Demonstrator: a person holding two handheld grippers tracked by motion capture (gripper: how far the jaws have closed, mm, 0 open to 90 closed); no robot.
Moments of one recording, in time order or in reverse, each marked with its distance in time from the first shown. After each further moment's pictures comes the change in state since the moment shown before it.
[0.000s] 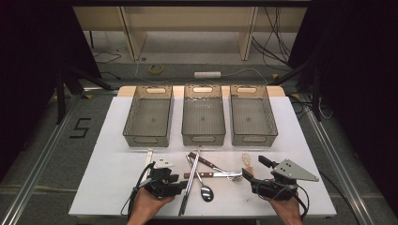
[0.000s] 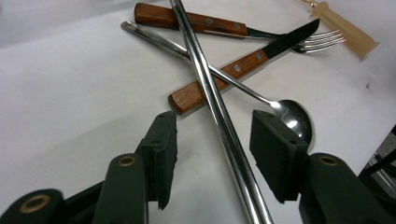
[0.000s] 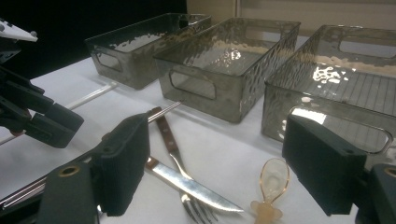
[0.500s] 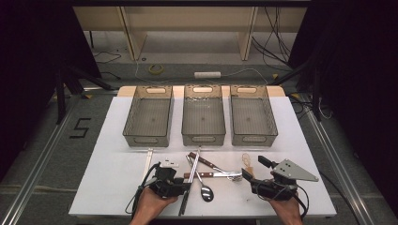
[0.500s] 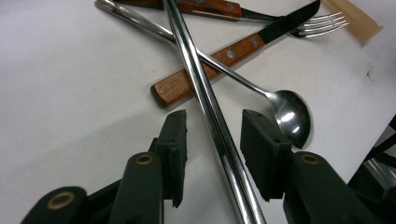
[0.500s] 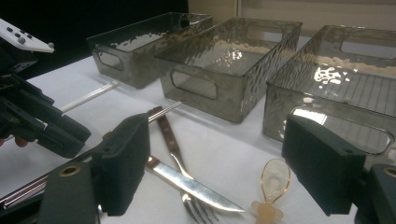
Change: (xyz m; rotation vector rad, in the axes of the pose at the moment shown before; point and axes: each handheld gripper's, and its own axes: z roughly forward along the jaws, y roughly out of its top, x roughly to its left) left arm -0.004 0.000 0.014 0.060 -0.019 0.014; right arm 0.001 0.000 0.000 0.000 0.004 -0.006
